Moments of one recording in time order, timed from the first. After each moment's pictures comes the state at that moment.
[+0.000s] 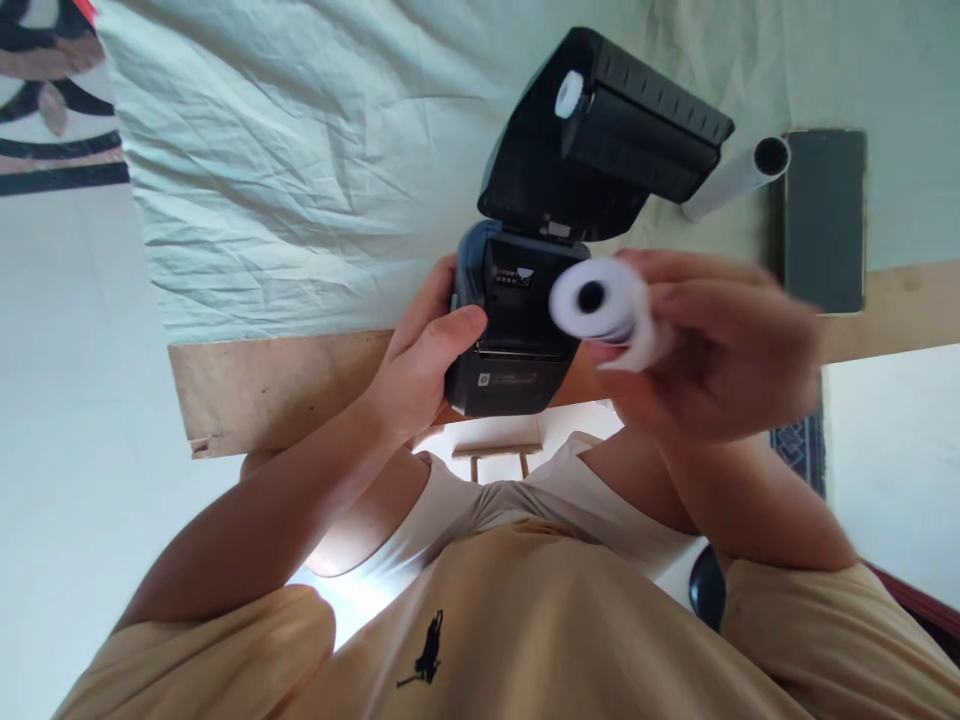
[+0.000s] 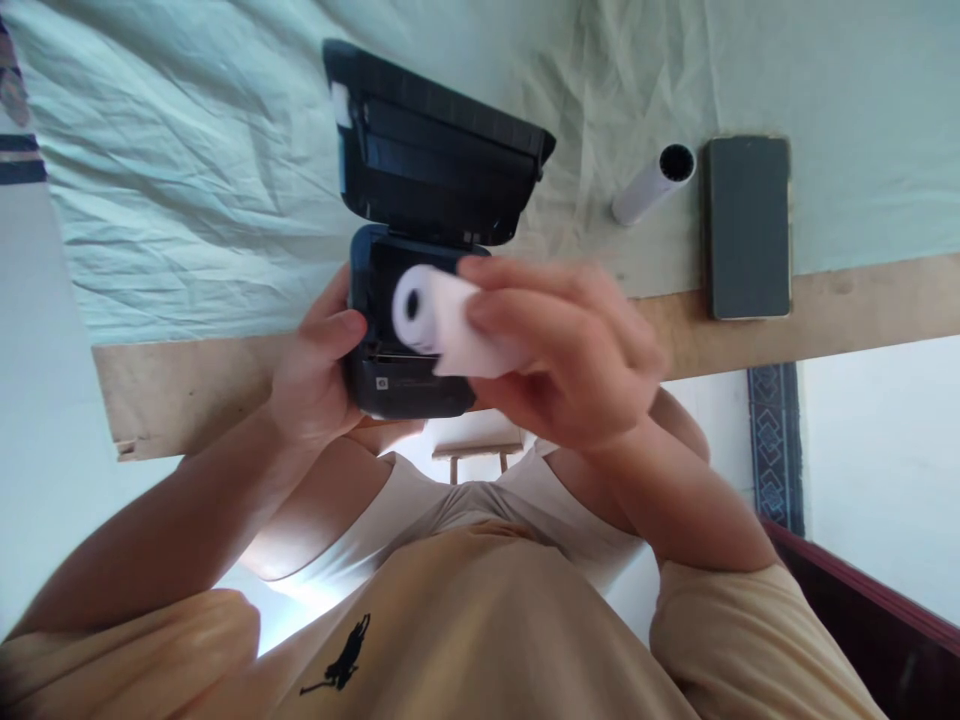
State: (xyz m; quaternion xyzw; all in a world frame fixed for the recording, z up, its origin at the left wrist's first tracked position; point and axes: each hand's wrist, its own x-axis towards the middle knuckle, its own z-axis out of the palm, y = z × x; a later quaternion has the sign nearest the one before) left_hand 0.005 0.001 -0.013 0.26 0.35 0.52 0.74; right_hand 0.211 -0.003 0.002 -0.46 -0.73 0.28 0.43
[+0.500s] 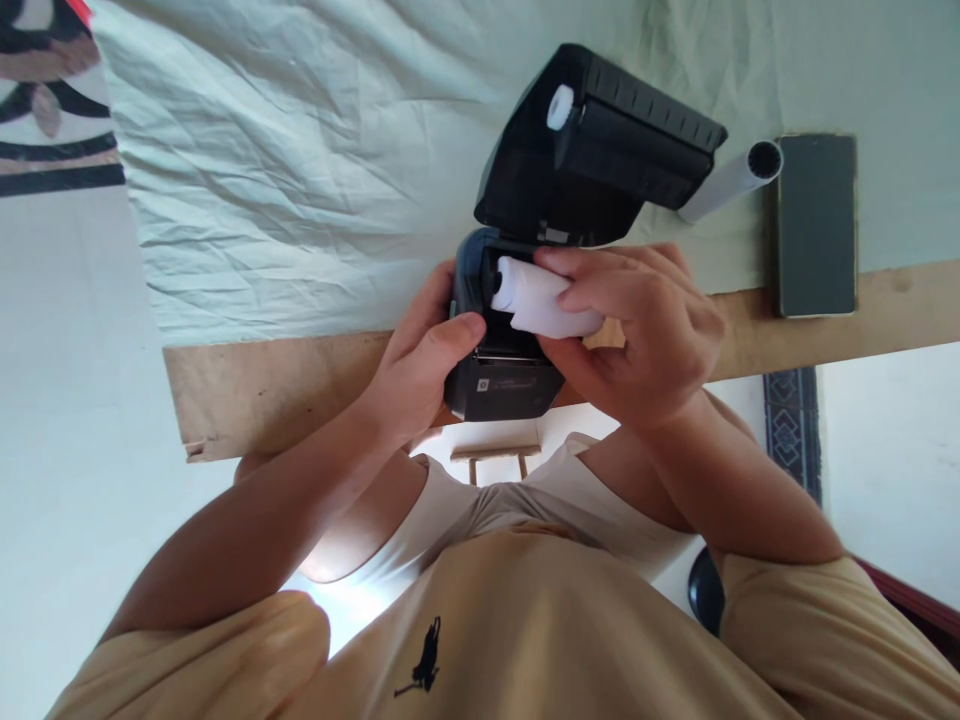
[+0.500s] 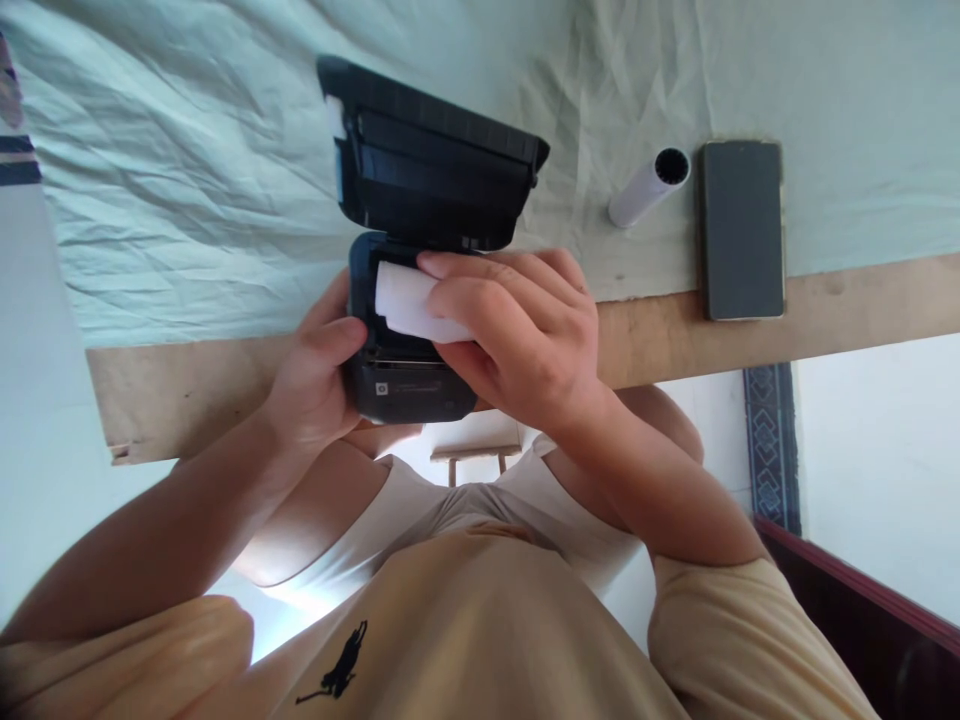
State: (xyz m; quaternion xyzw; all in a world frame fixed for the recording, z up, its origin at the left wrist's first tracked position) left_hand 0.000 0.001 -0.020 0.30 0.33 0.51 0.74; right_hand 0.186 0.010 0.003 -0.42 -0.81 0.01 0.41
